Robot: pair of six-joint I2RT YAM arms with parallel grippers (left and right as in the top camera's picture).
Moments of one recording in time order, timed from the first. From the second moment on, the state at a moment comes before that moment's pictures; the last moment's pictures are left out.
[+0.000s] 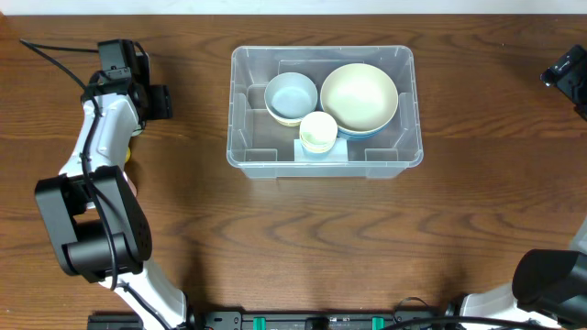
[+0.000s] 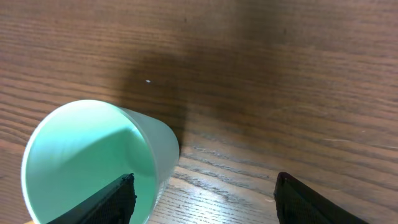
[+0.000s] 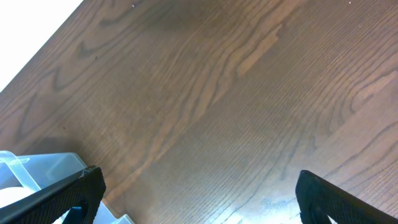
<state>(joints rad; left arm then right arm) 0.19 1.93 1.43 -0.57 -0.10 0.07 -0.40 1.71 1.92 -1.25 0.07 0.44</state>
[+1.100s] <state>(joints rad) 0.23 1.96 1.41 -0.56 -0.10 0.09 -0.40 1.71 1.92 -1.25 0.07 0.44</state>
